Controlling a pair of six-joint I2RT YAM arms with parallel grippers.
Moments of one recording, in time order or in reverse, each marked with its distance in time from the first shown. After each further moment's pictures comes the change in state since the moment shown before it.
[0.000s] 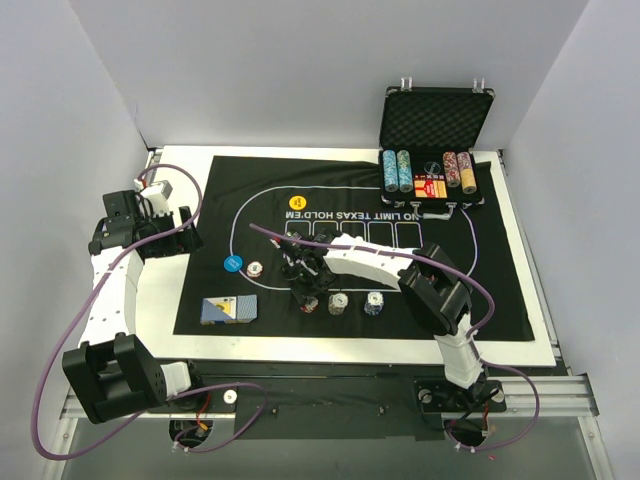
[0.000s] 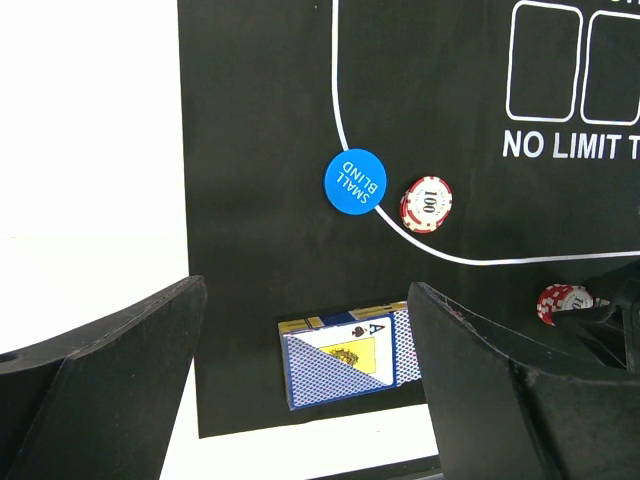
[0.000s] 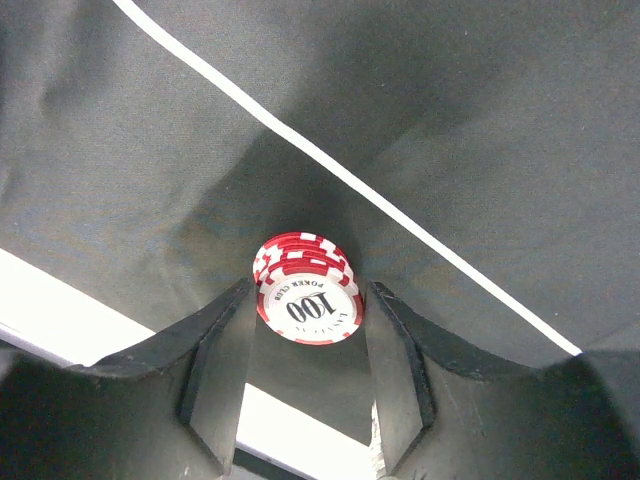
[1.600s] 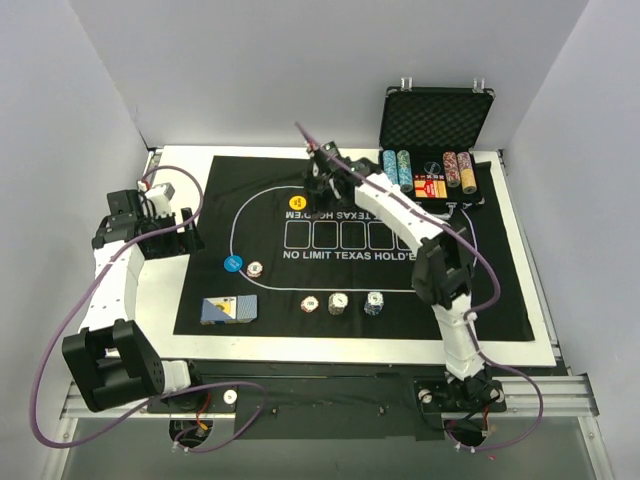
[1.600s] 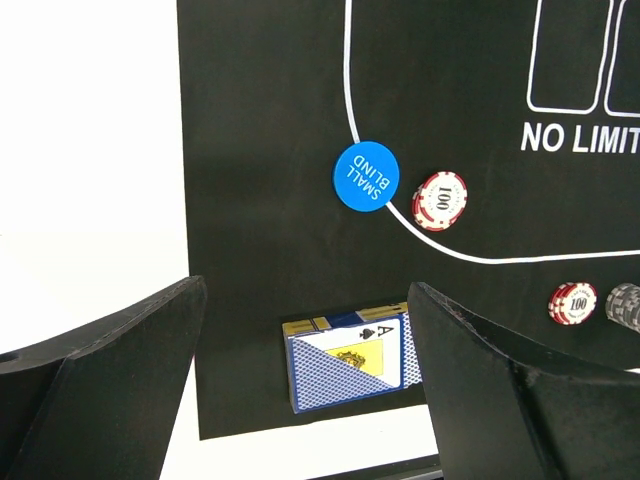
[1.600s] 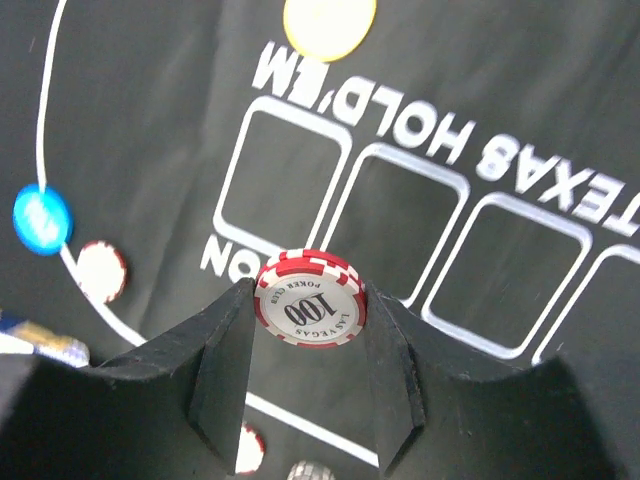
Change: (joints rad) left arm 0.000 0.053 0.000 0.005 -0.007 0.004; right arm -0.278 0.100 0.489 -0.052 0.021 0.003
